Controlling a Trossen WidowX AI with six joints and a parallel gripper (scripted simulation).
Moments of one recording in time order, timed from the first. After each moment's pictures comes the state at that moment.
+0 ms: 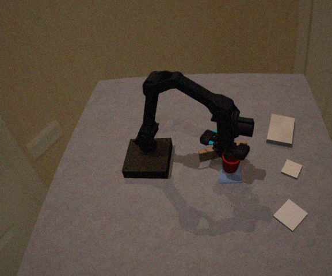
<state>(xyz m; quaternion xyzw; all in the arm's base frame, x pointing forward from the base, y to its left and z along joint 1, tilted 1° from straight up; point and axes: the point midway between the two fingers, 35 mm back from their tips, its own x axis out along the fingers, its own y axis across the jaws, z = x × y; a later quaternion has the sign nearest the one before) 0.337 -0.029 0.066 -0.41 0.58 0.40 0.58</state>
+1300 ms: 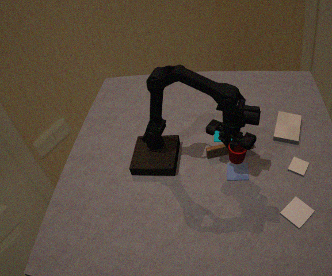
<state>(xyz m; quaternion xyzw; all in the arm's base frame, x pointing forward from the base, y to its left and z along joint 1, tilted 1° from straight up) 0.332 -0.023 0.099 -0.41 0.58 0.40 0.58</state>
